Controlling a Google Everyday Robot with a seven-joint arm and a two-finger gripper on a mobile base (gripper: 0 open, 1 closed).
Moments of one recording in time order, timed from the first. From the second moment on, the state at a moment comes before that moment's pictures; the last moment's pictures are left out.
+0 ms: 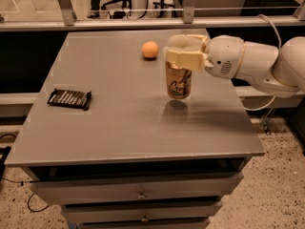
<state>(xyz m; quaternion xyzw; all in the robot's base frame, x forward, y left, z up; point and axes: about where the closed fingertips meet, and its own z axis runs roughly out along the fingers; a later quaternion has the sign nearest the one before) 0.574 -0.066 0.978 -0.40 0.57 0.40 0.59</state>
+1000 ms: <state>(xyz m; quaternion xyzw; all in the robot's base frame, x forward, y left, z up) 0.572 -0.077 0.959 -0.39 0.56 0.43 0.59</state>
